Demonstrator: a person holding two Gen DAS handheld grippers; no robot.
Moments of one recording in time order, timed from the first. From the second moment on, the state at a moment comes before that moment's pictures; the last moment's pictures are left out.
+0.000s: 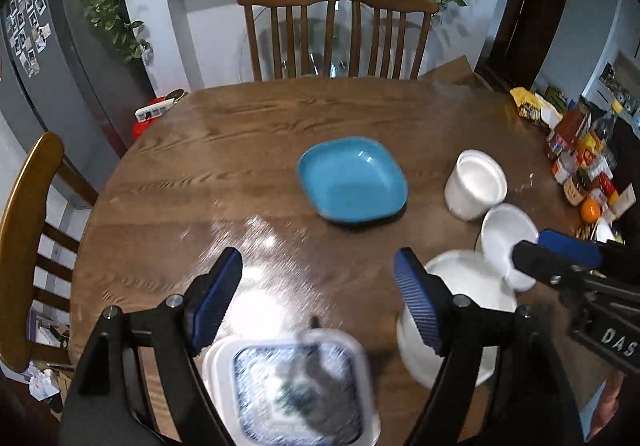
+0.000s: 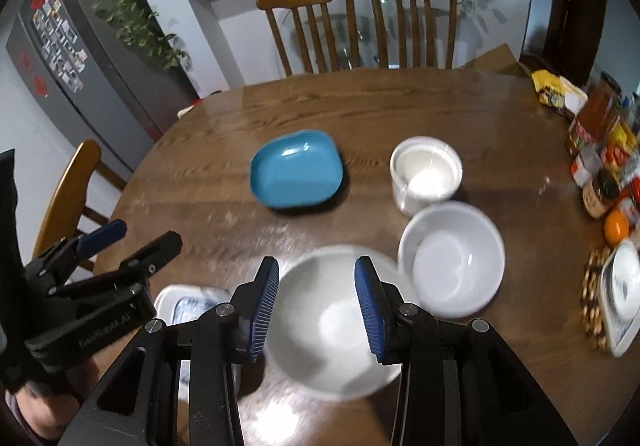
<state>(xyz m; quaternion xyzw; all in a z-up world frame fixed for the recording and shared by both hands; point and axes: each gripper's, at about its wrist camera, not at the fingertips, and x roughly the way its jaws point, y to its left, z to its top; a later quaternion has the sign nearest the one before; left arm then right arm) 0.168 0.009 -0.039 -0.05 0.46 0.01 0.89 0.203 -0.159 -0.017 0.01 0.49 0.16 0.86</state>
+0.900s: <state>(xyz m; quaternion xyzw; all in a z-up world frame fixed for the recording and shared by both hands) 0.296 0.025 -0.155 -0.09 0.57 0.08 0.81 0.356 -0.119 -0.134 -0.04 0.59 0.15 0.79</state>
